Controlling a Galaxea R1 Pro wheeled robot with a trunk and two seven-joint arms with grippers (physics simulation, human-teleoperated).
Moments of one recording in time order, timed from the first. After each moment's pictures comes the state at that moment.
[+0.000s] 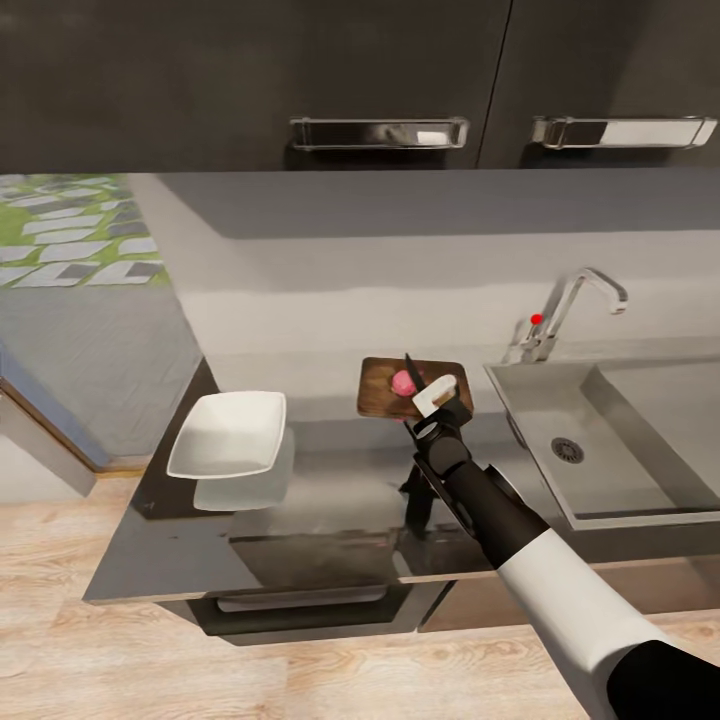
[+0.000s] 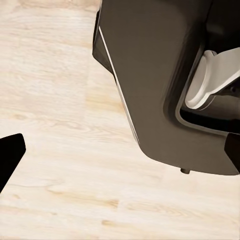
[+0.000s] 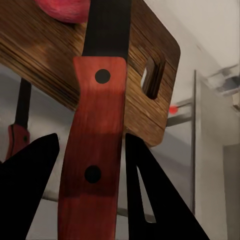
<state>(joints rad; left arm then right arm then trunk) 0.42 -0.05 0.07 -0.44 0.15 -0.33 -0.03 -0.88 0.03 0.53 -1.12 0.28 0.93 -0.23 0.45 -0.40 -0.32</state>
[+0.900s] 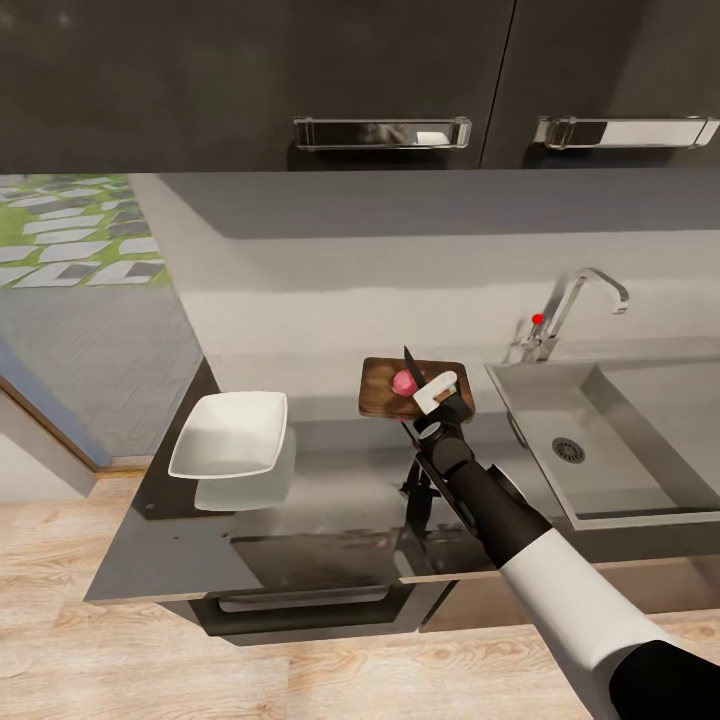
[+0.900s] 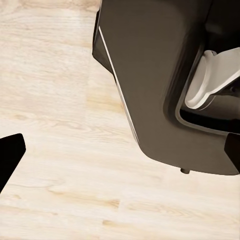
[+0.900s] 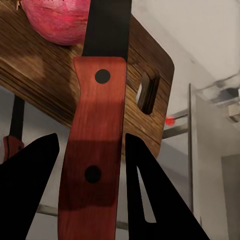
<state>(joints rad) 0.42 -0.05 0.07 -0.44 0.15 -0.33 -0.03 -0.88 0.02 0.52 -1.12 0.28 0.87 -0.23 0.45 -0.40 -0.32</state>
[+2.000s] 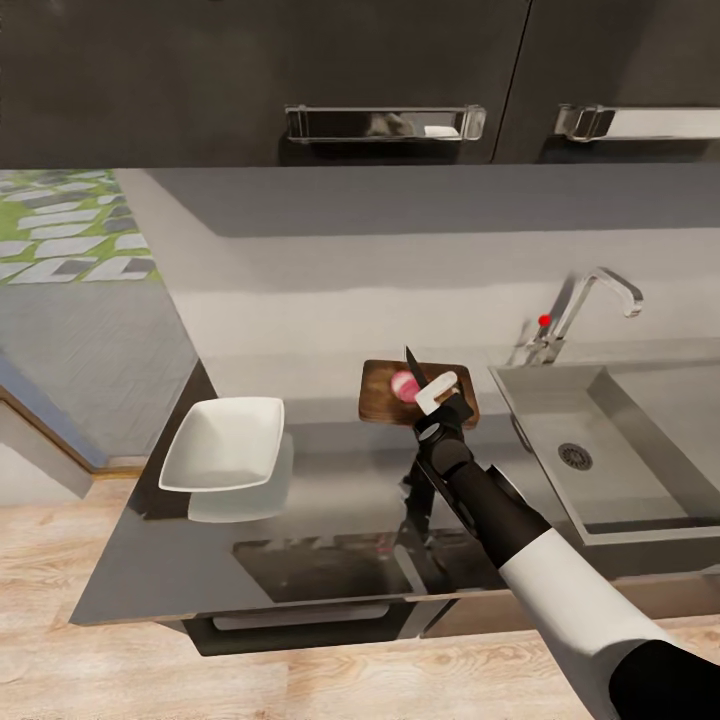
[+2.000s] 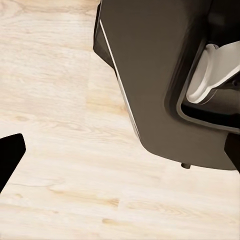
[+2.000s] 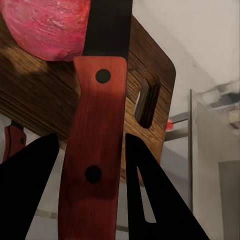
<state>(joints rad) 0.42 -0.05 0.07 -0.44 0.15 -0.33 -0.03 -0.88 0.02 0.52 -1.10 0.31 0.88 -0.23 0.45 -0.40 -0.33</state>
